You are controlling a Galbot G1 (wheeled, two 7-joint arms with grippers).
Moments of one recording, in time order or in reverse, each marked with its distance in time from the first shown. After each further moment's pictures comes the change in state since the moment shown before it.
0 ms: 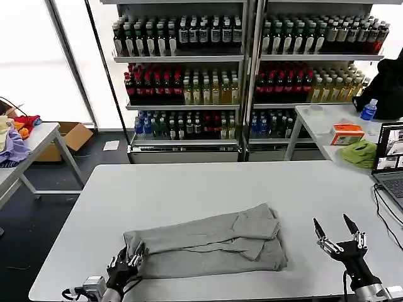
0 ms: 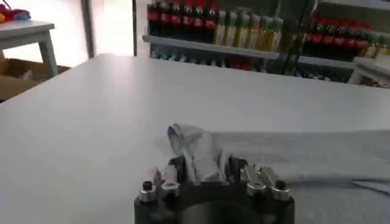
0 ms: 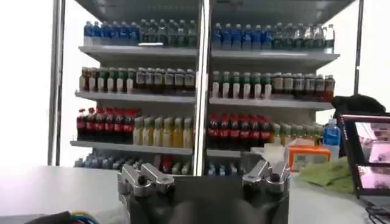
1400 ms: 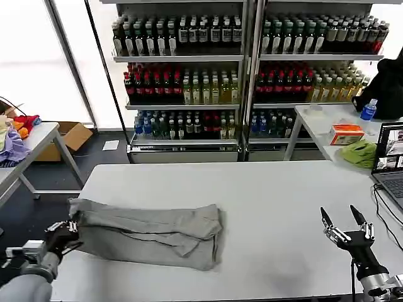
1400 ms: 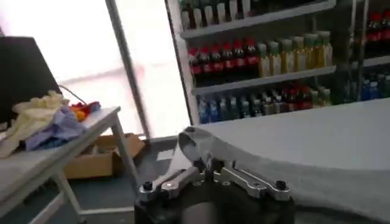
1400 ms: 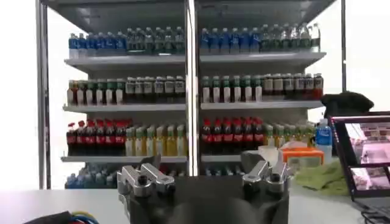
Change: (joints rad) left arm -0.155 0.250 -0.340 0.104 0.031 0.016 0.155; right arm 0.035 -0.009 0.044 0.040 0.081 -0.080 0.022
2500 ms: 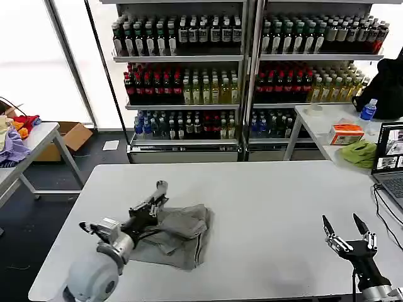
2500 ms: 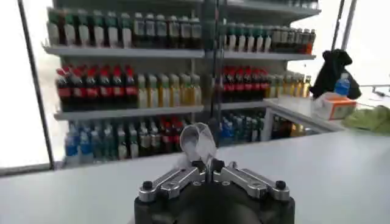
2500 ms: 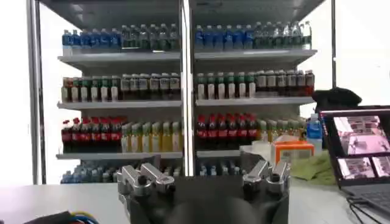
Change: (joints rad) left arm -0.257 0.033 0.586 -0.136 -0.213 0.069 -0.148; right arm -0.061 0.064 0.028 0.024 -0.033 0.017 -0.009
